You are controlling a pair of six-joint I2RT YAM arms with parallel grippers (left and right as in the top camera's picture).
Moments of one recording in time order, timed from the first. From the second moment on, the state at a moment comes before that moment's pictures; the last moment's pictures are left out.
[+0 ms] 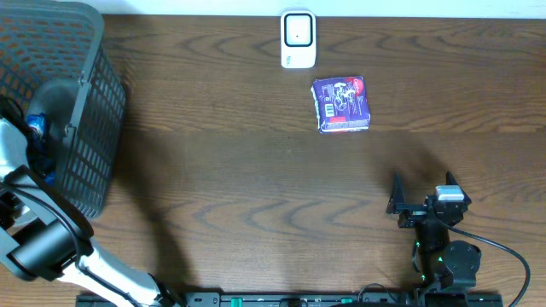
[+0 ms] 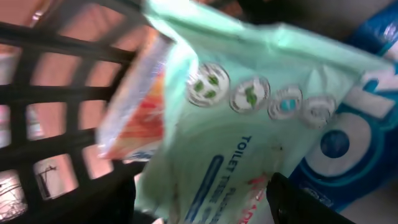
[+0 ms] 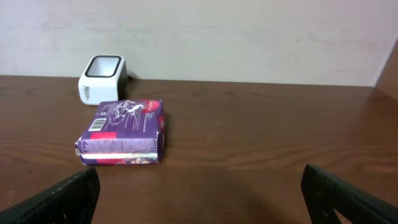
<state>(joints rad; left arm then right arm) 0.69 1.99 1.48 -0.94 -0.48 -0.31 -0.02 0.01 0.01 -0.07 -0.03 -0.01</state>
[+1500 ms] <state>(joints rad) -0.15 1.29 1.53 -0.74 0.25 -0.59 -0.02 0.01 0.01 -0.07 -0.03 -0.01</state>
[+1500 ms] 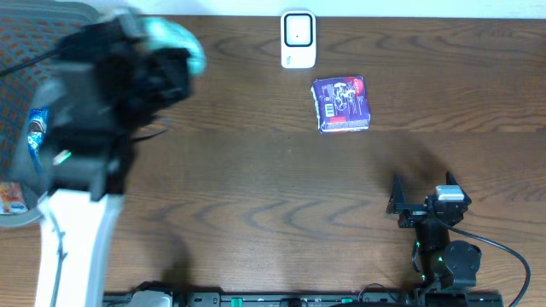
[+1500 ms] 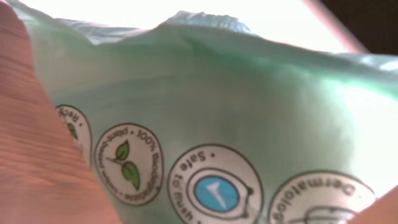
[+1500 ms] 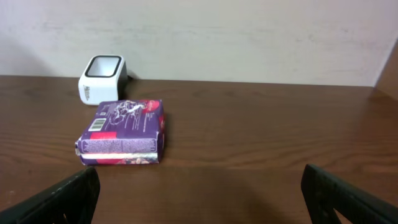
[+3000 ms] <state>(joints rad) 0.23 1.34 1.53 -0.63 -0.25 -0.50 -0.02 0.01 0.01 -0.07 -0.03 -0.01</state>
